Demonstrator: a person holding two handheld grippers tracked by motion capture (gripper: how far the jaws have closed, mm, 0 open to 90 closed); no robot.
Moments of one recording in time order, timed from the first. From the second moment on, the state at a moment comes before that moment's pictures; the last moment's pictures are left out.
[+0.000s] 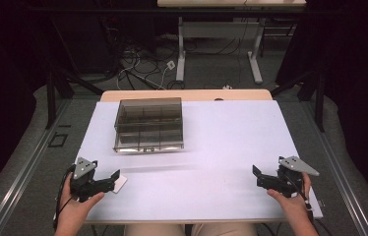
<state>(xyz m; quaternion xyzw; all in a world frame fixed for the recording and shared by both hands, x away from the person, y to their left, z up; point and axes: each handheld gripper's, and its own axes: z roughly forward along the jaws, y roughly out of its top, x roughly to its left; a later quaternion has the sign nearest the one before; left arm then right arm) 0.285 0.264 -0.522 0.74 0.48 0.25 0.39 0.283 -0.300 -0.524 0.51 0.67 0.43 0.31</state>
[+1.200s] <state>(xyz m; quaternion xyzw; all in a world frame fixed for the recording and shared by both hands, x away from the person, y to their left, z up) 0.293 0.259 -0.545 0.78 0.49 0.20 0.34 0.287 -0.298 -0.527 0.51 0.68 0.43 0.30</state>
